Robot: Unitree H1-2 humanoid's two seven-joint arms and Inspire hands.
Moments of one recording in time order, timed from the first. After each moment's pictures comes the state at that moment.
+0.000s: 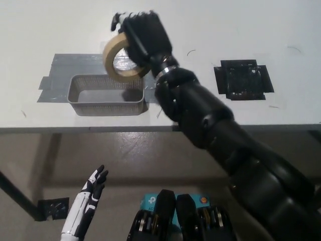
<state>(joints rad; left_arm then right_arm) 0.08 0.13 -0.07 -0.04 0.15 -0.12 -0.07 -1.26 0.14 0.58 1.29 -0.76 -0.15 -0.58</state>
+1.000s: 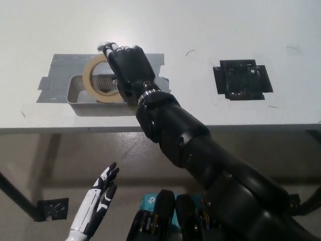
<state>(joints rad) 0.07 0.14 -0.11 -0.08 0.20 -0.10 -0.07 -1.25 0.24 0.60 1.42 -0.73 -0.05 -0.48</state>
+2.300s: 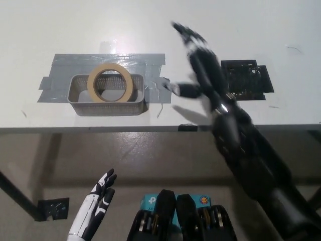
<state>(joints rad) 0.08 0.14 -0.10 -0.04 0.20 -0.10 -0.08 -0.69 -0.10 0.34 0.44 -0.52 -0.08 -0.27</state>
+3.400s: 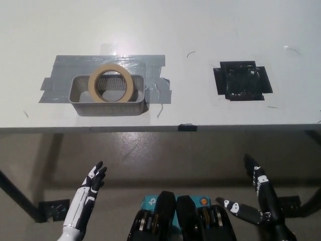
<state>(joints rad) 0.04 0.10 -0.02 0.03 0.13 -0.10 -0.07 -0.01 -0.09 0.13 0.14 -0.04 -0.18 -0.07</state>
